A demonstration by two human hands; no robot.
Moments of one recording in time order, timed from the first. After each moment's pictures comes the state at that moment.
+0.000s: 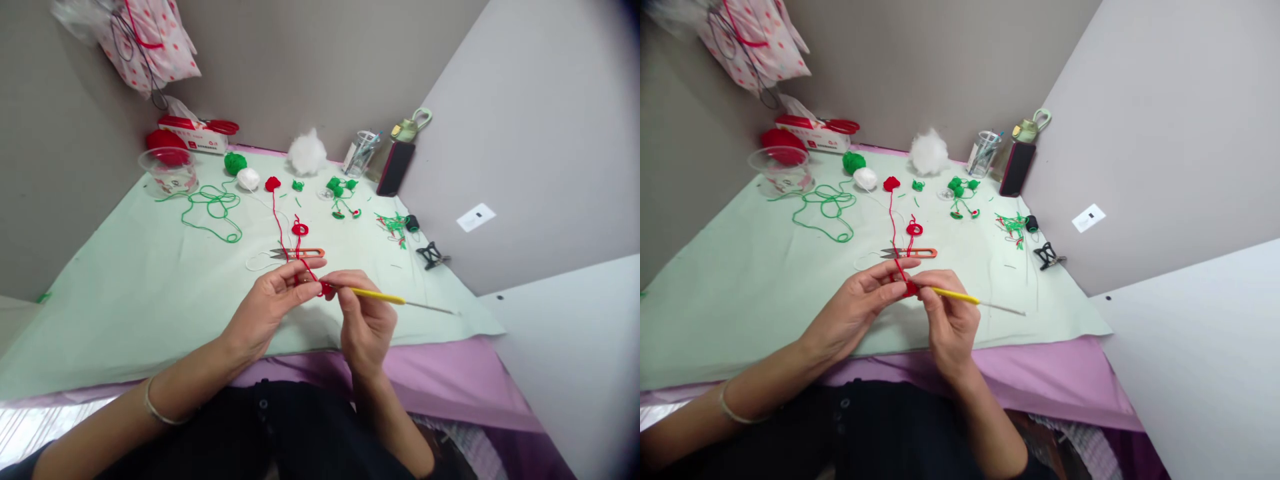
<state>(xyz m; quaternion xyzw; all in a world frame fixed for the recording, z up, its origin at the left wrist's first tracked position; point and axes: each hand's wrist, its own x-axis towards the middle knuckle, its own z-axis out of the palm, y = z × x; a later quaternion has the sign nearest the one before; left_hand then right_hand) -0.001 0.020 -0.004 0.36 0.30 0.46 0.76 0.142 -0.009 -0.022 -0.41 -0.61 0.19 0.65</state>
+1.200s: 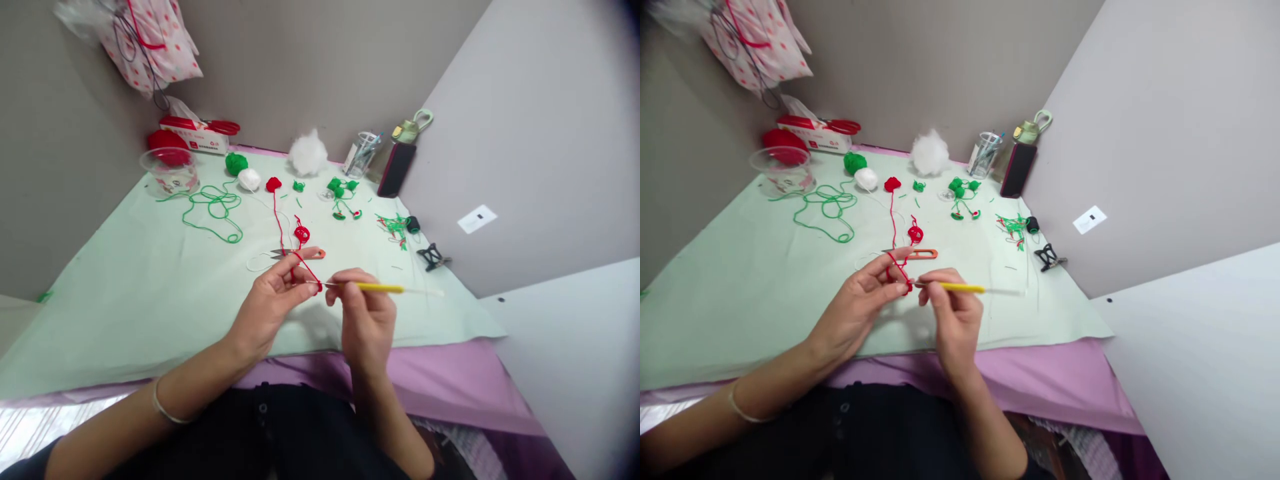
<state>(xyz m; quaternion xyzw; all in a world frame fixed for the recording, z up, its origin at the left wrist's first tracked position) -0.002 0.022 -0.005 0.36 0.30 0.49 0.74 0.144 -0.007 -0.021 -0.44 -0.55 0.23 0.67</state>
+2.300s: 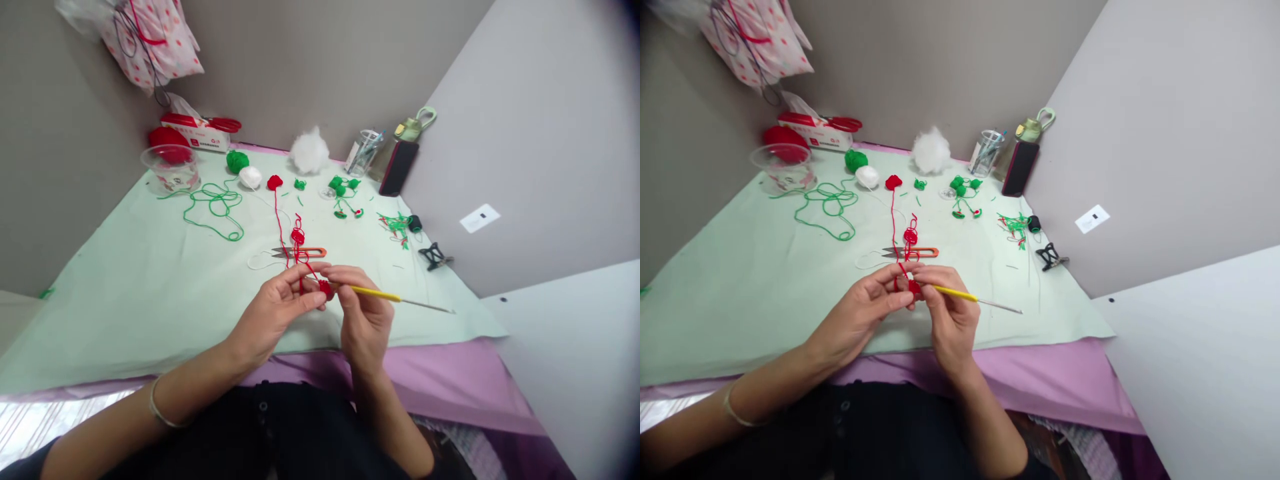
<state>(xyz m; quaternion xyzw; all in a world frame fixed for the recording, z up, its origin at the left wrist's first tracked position) -0.002 0.017 -0.005 0.36 0.29 0.45 0.76 0.148 -0.007 -0.020 -0.41 -0.58 0.24 0.66</state>
